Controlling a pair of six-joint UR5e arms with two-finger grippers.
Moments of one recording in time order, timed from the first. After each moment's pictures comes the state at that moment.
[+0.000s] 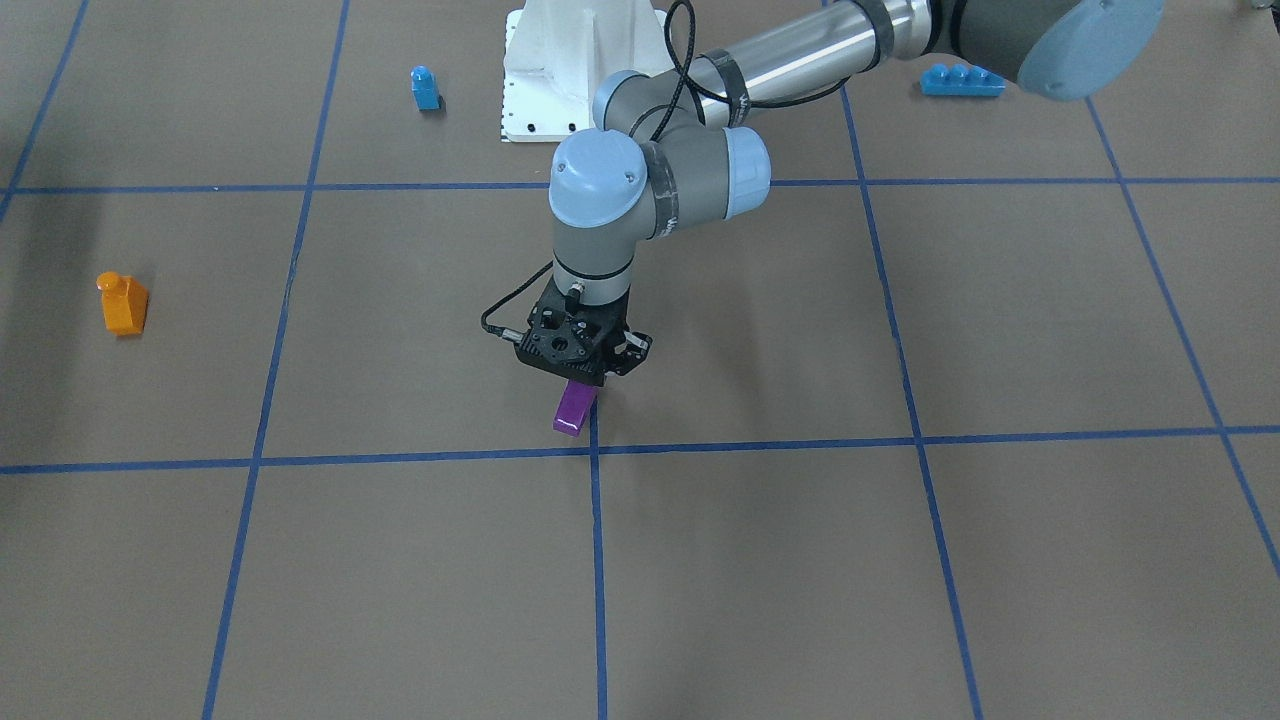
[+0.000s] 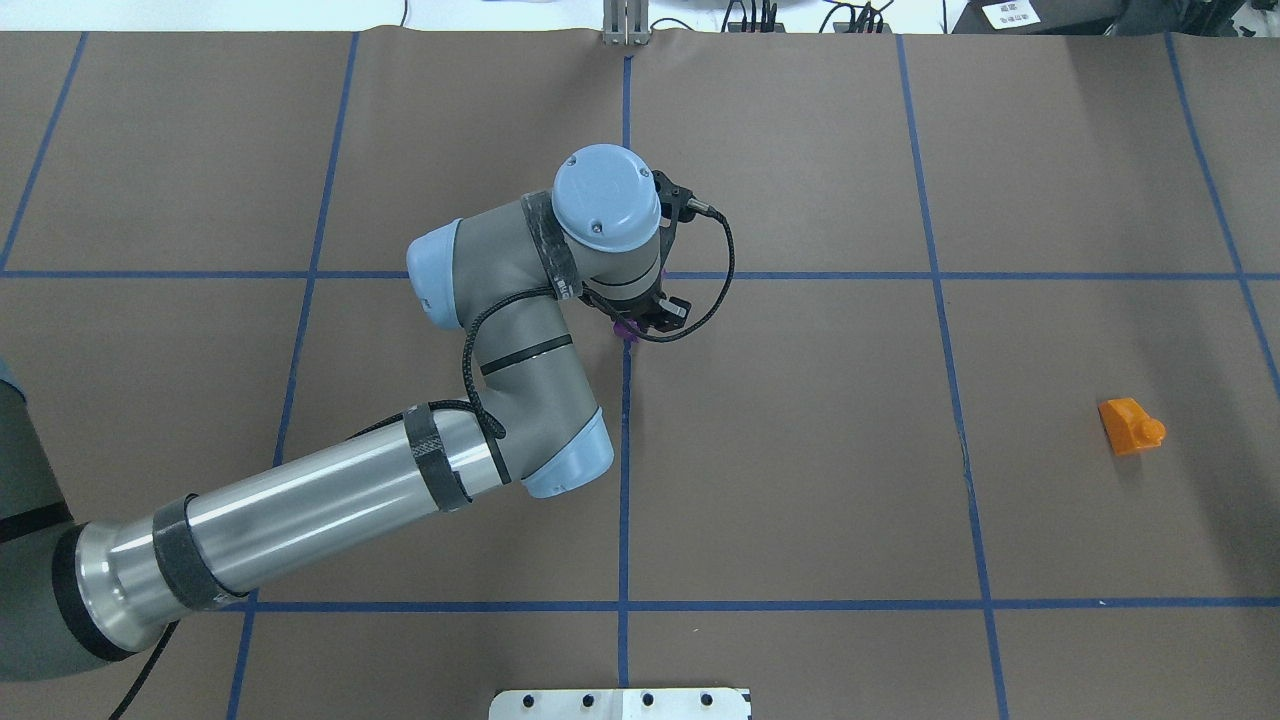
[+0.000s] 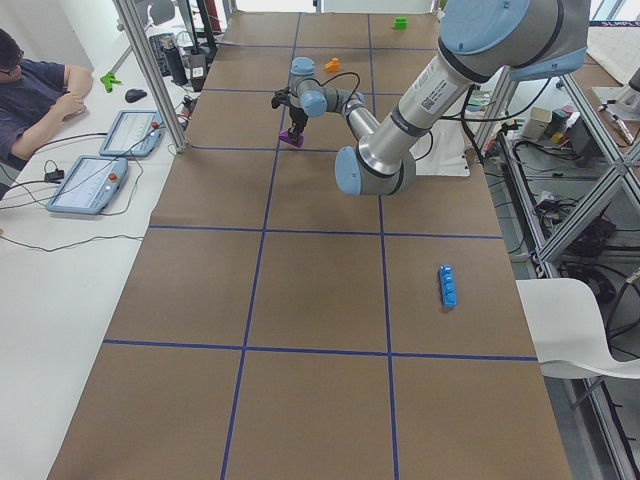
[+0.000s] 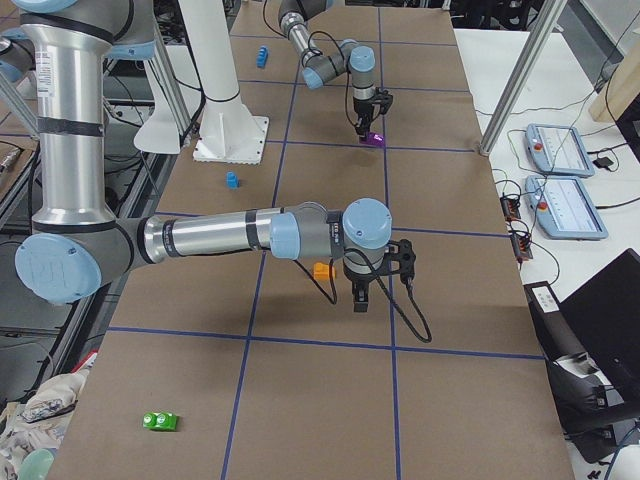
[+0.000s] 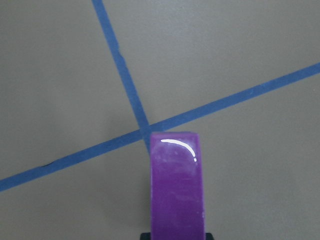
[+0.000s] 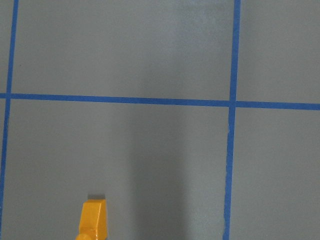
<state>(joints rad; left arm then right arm) -0.55 -2.56 -1.22 -1.77 -1.84 -0.81 1.56 -1.62 1.78 -1.64 2.48 0.04</state>
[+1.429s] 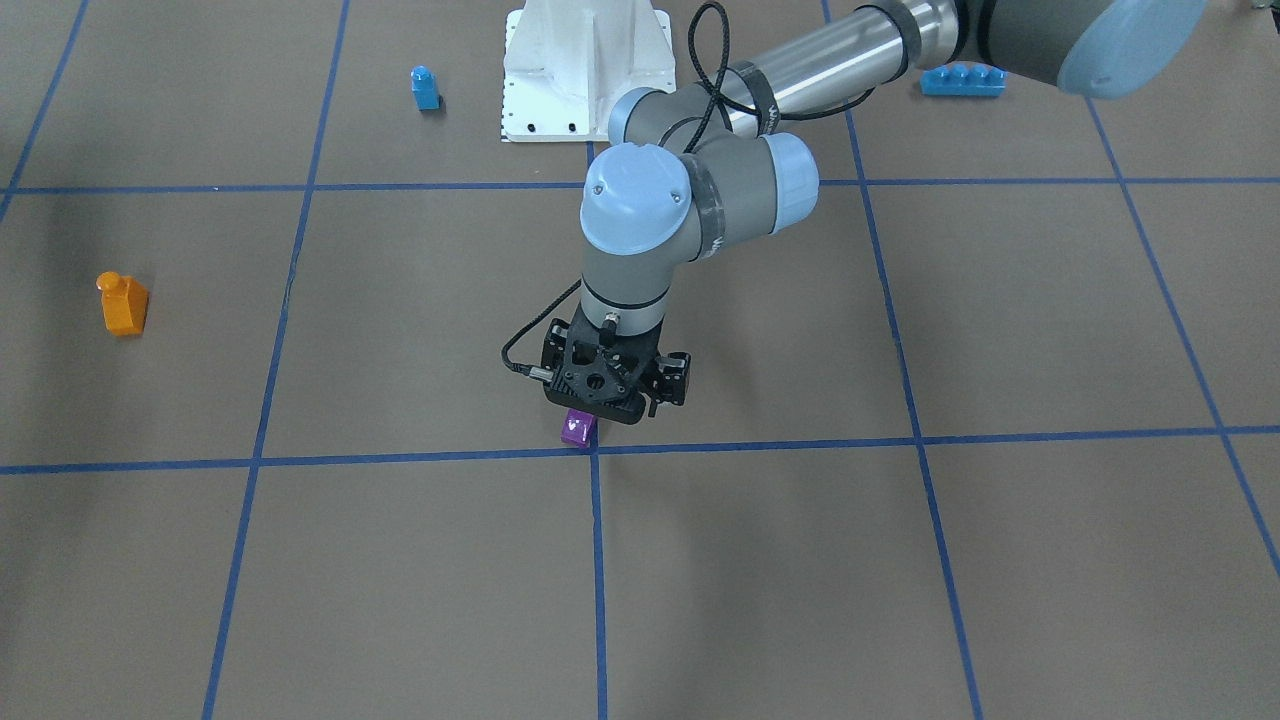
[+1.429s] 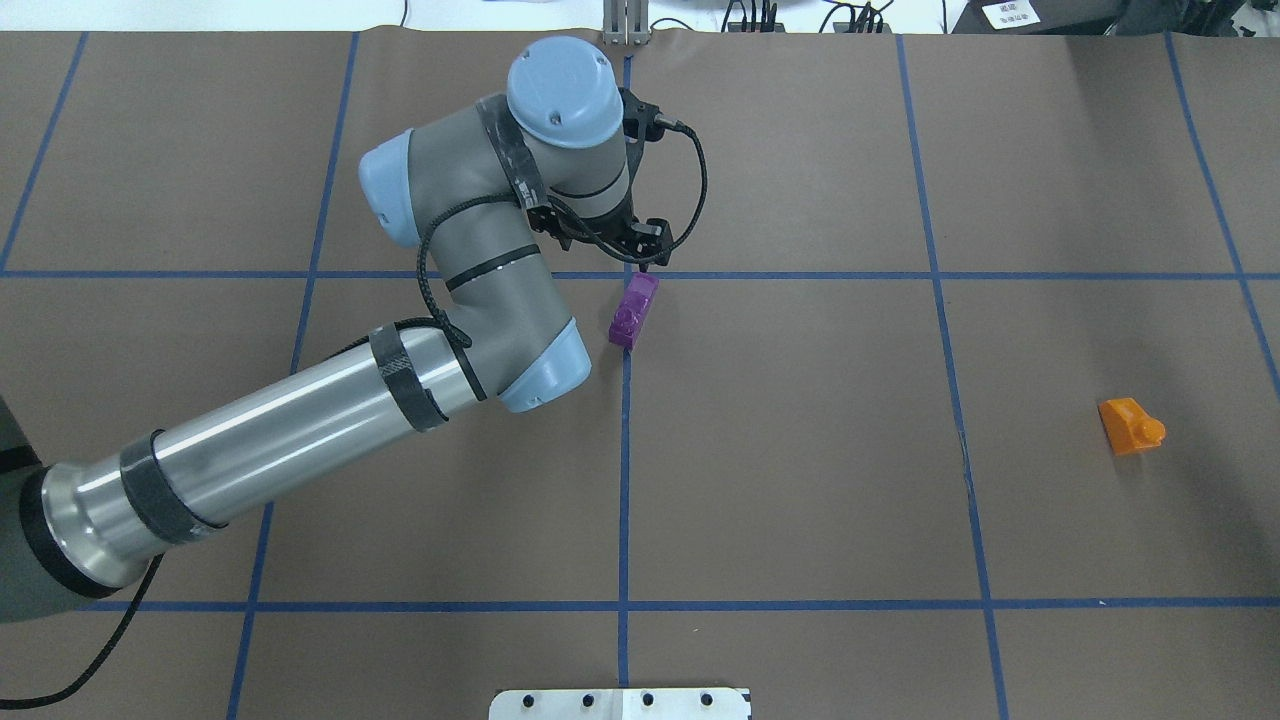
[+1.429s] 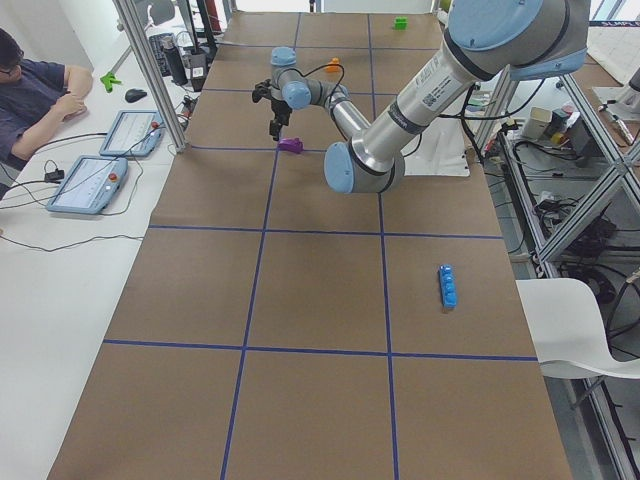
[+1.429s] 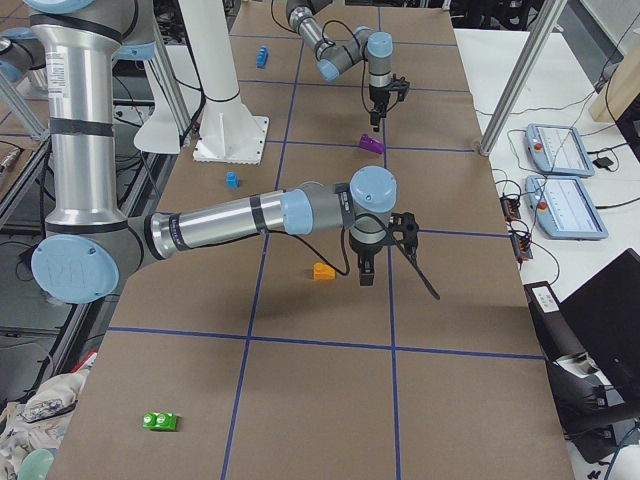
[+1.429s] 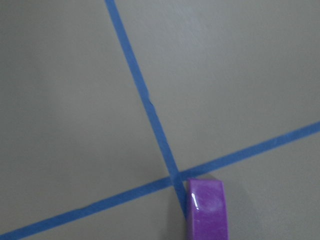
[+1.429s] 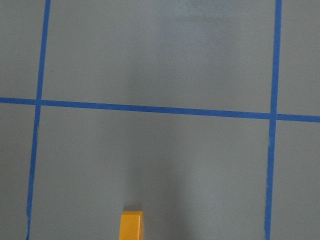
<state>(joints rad) -0.68 -2.57 -1.28 -1.67 -1.94 -0.81 1.42 -1.59 1.90 -1.62 2.40 0.24</state>
